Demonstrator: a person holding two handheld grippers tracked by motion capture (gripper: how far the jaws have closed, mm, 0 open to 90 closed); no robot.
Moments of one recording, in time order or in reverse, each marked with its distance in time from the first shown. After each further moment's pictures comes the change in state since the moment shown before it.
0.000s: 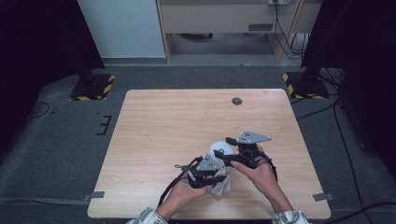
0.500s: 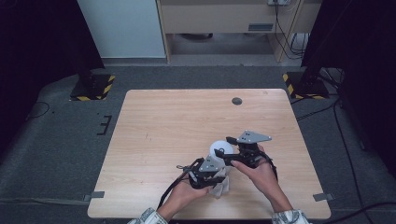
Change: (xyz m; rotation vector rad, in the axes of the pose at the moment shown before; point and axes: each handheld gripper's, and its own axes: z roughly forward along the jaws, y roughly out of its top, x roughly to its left) left arm 0.001 -0.003 0.001 0.039 0.028 0.000; right arm -0.002 0.000 0.000 -0.003 -0.010 -0.004
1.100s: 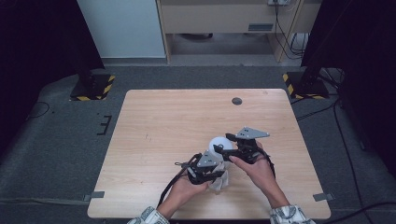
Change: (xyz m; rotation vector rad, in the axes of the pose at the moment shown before) left arm 0.012 0.004 -0.001 -0.034 0.029 -0.040; right arm -0.007 0.005 0.010 -0.006 -0.025 0.024
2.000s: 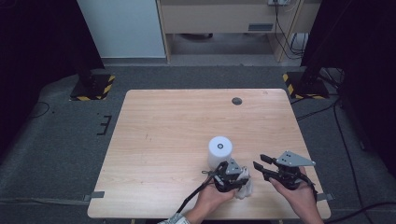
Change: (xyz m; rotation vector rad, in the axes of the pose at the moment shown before) left arm -0.051 0.016 0.072 0.001 -0.013 -0.036; right arm -0.021 -0.064 -0.113 0.043 -0.149 -0.055
